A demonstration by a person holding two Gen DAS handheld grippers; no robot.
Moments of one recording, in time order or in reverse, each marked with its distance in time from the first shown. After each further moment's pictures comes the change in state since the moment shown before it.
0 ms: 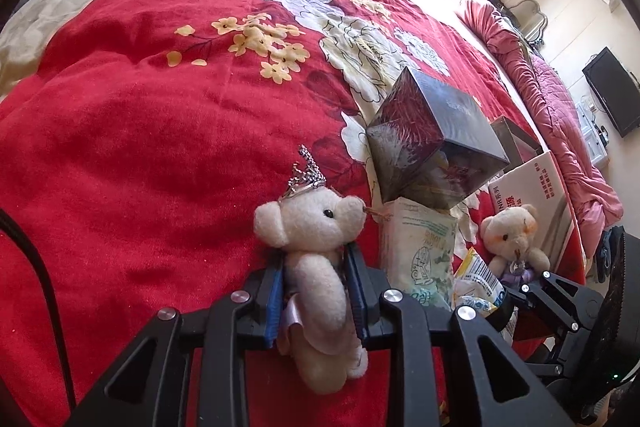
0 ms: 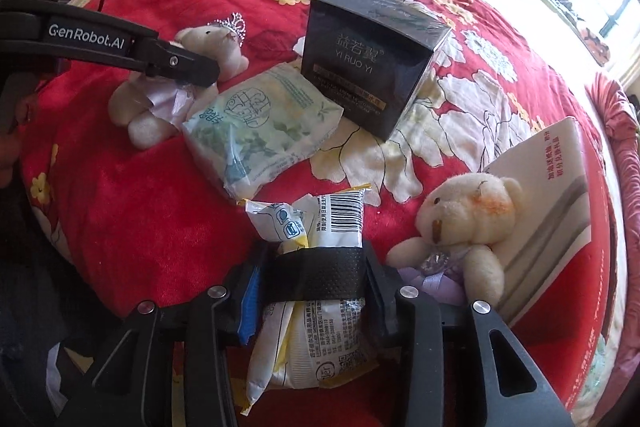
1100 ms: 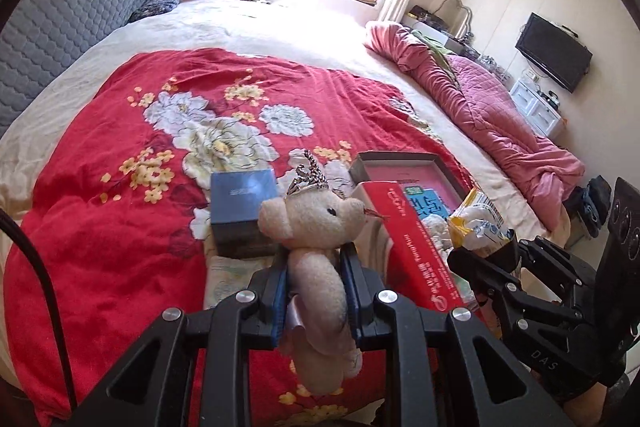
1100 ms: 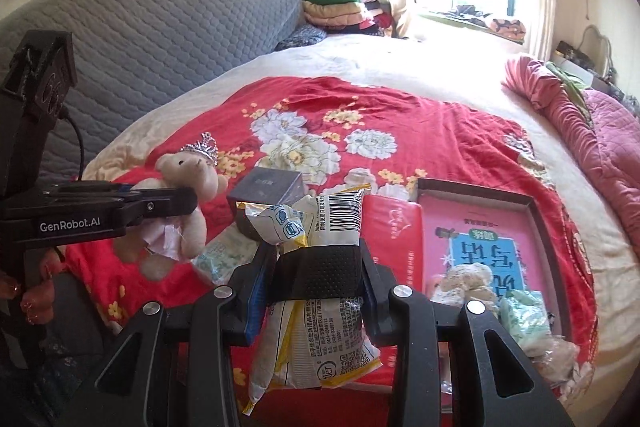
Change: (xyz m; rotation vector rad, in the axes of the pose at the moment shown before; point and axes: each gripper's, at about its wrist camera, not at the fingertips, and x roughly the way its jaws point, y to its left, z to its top) left arm -0.114 -0.163 -0.007 0.267 -0.199 -0.076; right arm -0.181 -0.088 -0.047 0.372 -0.426 -0.046
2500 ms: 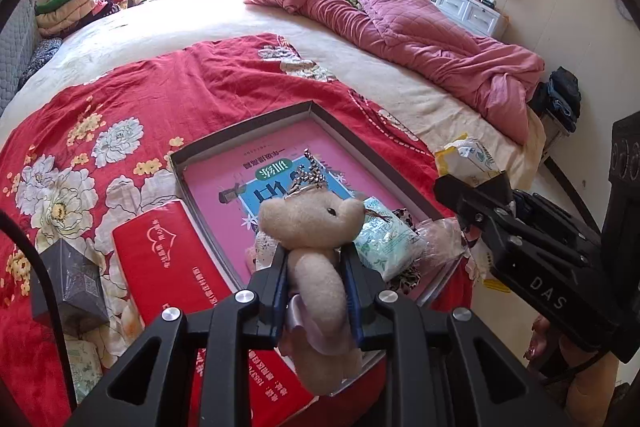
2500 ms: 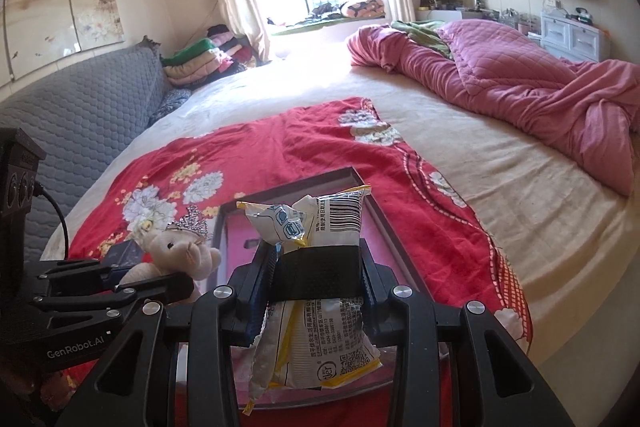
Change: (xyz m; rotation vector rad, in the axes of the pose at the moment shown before) left arm 0.132 -0.192 0.007 0.323 0.186 -0.103; right arm -0.045 -0.196 -0.056 0.416 -0.063 -0.264
